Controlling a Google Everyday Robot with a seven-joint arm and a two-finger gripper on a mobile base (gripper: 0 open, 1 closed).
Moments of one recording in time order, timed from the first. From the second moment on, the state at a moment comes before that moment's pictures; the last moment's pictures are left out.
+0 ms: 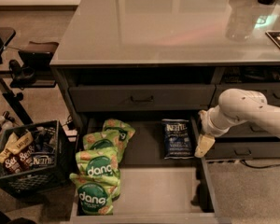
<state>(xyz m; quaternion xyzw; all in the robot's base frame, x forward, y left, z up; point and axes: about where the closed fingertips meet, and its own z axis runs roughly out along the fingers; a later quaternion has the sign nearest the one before) 0.602 -0.252 0.559 -0.61 0.77 0.02 0.18</state>
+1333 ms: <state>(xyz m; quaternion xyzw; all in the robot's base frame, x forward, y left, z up) 0.657 -0.196 0.493 -0.62 0.74 0.02 0.25</state>
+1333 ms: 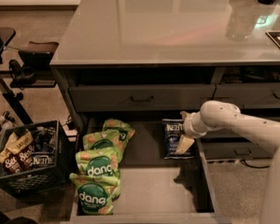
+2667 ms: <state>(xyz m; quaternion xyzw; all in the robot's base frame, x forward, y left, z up) 0.716 -0.191 0.394 -0.61 0.77 0.06 0.21</state>
